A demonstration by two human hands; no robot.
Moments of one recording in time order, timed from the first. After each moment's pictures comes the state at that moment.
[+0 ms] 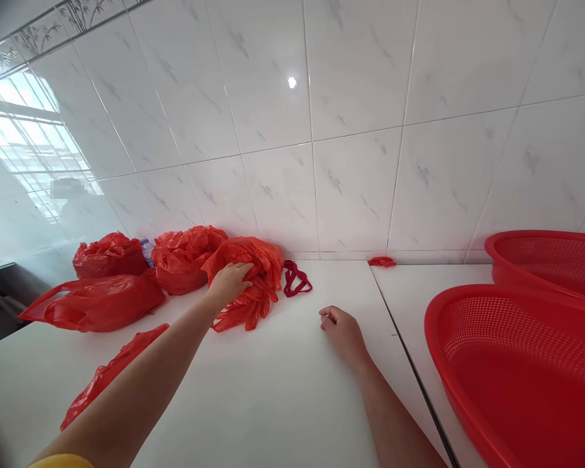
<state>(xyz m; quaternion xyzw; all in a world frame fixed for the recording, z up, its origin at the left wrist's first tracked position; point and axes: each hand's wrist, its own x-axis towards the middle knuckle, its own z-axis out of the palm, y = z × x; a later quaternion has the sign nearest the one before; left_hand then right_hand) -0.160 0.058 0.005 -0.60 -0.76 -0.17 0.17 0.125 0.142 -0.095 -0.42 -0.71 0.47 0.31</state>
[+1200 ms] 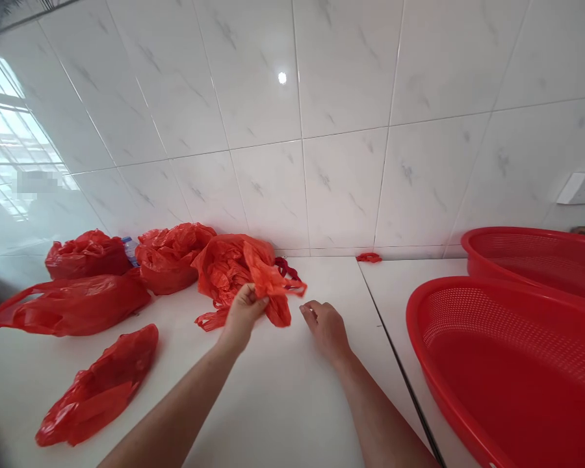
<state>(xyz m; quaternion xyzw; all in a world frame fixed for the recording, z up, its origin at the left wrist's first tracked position) -0.047 0.041 -0.043 -0.41 -0.51 -0.70 -0.28 0.116 0.131 -0.094 -0.36 -0.76 0.38 0.38</state>
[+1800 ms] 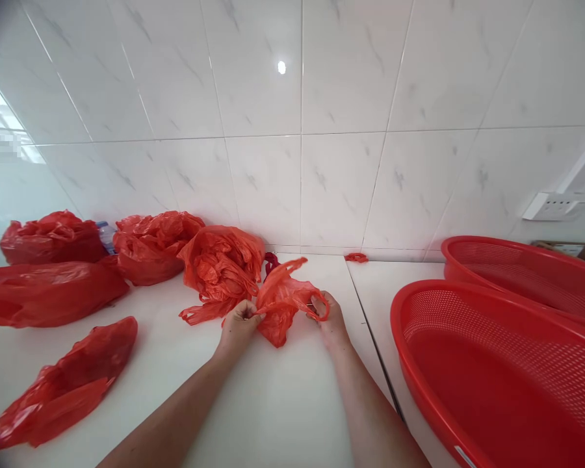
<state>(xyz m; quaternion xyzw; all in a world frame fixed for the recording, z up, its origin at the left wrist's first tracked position) -0.047 0.035 -0.097 -0.42 -0.65 -0.61 -0.19 0.125 0.156 -0.098 -0.27 -0.47 0.71 0.45</state>
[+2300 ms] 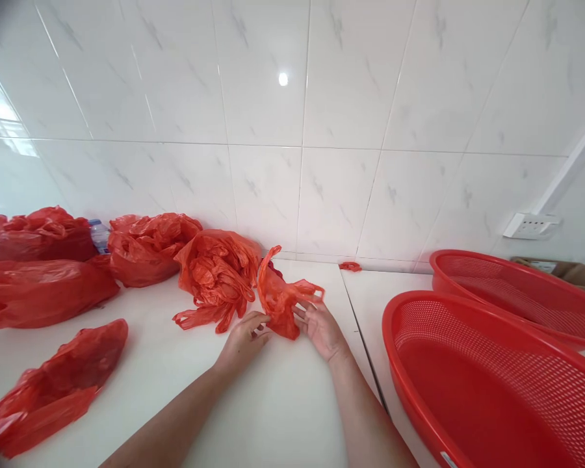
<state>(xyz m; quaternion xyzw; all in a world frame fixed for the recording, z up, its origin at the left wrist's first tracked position) -0.035 0.028 -0.100 -0.60 -0.64 -0.47 -0.11 0.132 0.149 -0.091 -0.15 -0.43 0.81 0.38</state>
